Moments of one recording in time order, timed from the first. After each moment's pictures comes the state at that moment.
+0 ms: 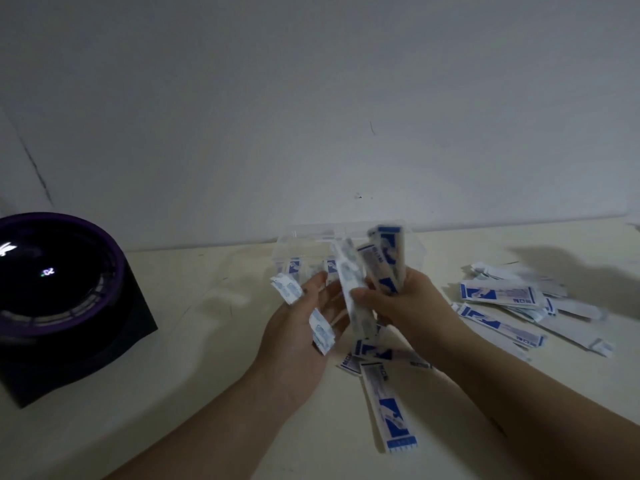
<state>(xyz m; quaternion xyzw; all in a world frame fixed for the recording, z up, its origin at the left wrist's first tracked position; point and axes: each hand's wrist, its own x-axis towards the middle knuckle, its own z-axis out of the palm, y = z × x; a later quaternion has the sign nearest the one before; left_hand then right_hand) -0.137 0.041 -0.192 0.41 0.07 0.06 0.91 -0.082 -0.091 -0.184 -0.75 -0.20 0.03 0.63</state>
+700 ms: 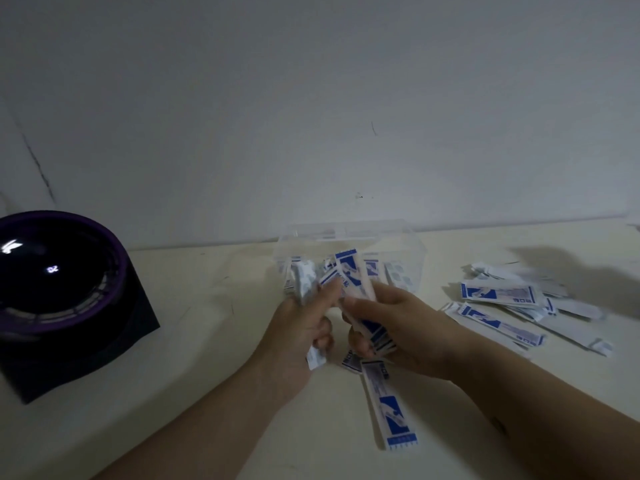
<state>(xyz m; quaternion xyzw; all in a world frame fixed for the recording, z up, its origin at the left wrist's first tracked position) -0.141 0.045 -0.188 0.58 0.06 0.08 0.81 -0.092 -0.091 -0.183 -0.58 -0.25 0.31 0.71</state>
